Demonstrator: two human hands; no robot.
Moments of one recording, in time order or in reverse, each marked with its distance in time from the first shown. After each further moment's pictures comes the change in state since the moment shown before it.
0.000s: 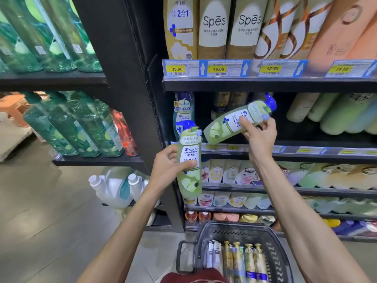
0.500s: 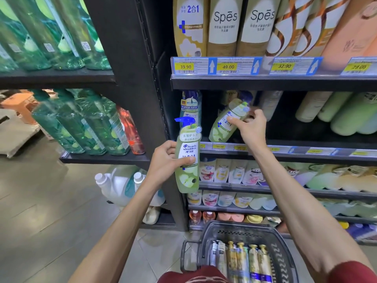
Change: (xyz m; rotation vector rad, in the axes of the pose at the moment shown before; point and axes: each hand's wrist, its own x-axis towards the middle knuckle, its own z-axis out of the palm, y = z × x) left_hand 0.011 0.002 -0.024 0.043 -0.001 0.001; right_hand 0.028 0.021 0.029 -0.393 -0.165 -0.074
